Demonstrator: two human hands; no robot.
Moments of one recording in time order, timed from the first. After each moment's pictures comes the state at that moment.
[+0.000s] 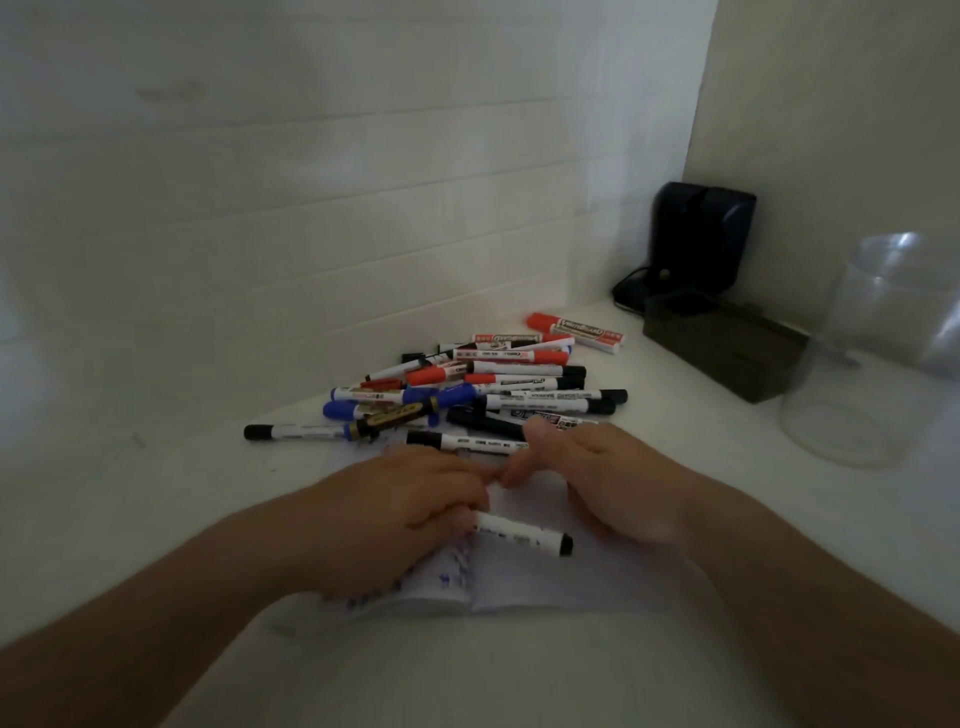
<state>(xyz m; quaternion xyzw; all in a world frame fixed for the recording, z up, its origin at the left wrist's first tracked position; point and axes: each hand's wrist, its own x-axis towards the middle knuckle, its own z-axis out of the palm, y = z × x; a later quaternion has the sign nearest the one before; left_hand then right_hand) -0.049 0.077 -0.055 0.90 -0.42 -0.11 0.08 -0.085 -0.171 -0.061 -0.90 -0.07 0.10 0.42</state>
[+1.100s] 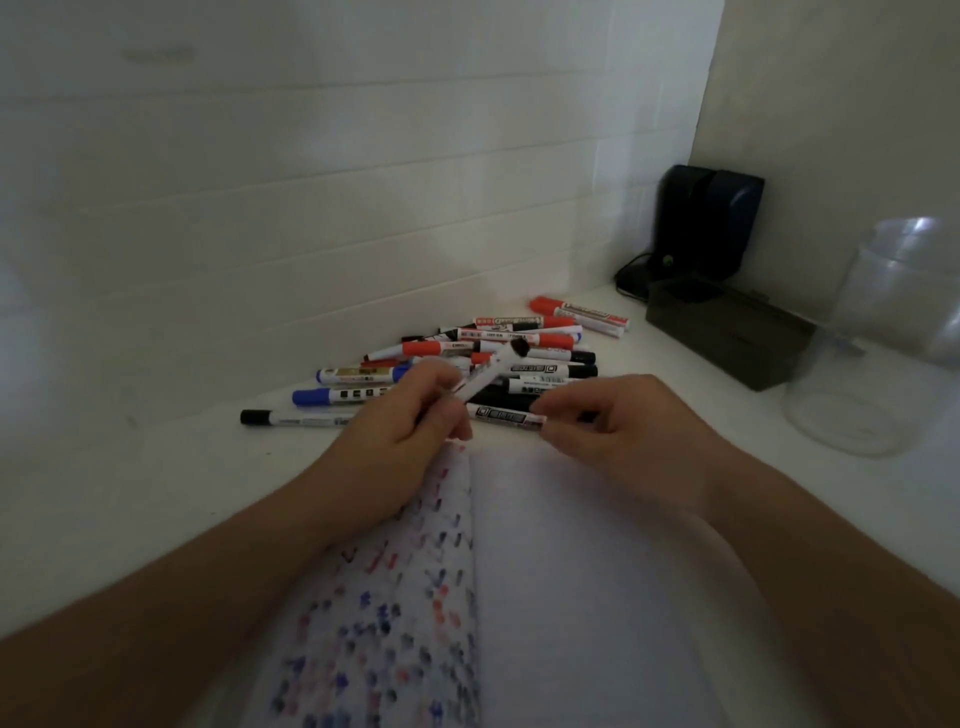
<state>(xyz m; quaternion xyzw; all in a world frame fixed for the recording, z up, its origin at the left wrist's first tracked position) -0.034 0.063 -0.068 0.86 -0.29 0.04 0.41 -0.076 -0.187 -0.059 -0.91 -0.09 -0.04 0.39</state>
